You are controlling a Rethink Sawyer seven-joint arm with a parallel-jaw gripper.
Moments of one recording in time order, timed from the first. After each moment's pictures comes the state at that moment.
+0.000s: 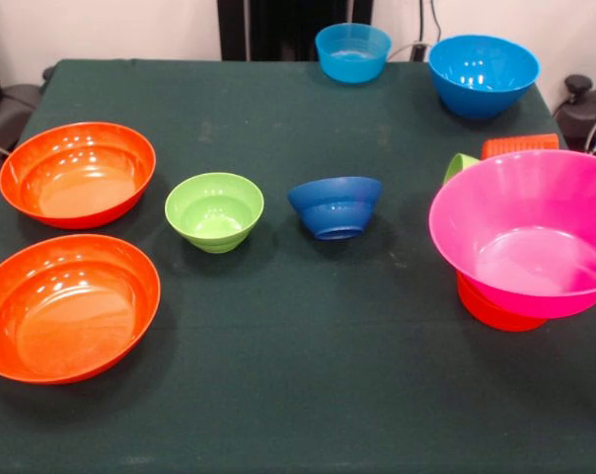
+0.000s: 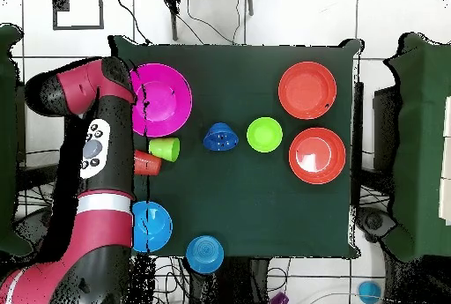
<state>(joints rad) 0.36 -0.09 -0.34 0.70 0.10 0.95 2.33</state>
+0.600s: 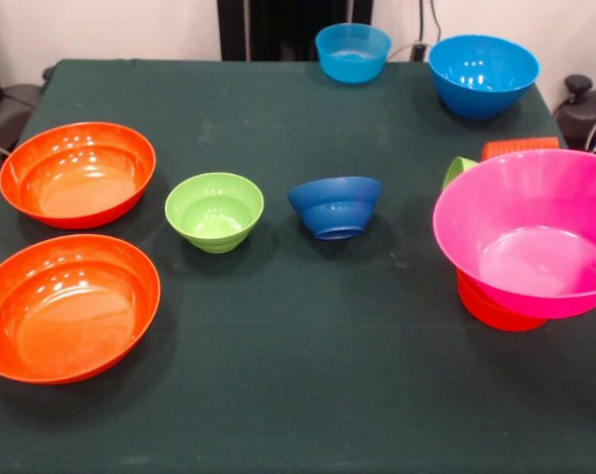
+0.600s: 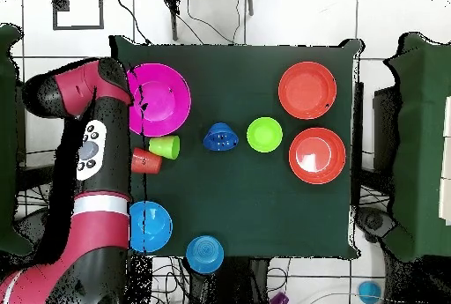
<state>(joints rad) 0.37 -0.09 -0.35 0.70 0.10 0.95 2.33</state>
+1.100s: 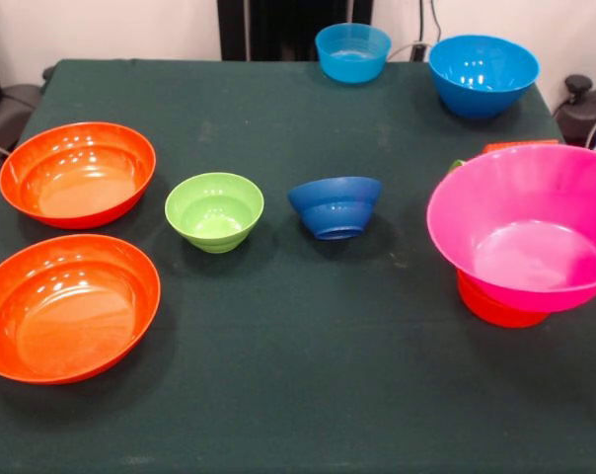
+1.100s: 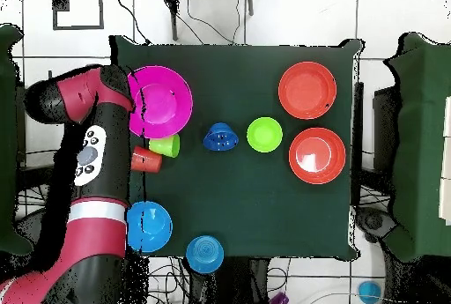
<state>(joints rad) 0.38 -0.13 -0.35 0.80 0.10 0.90 2.33</state>
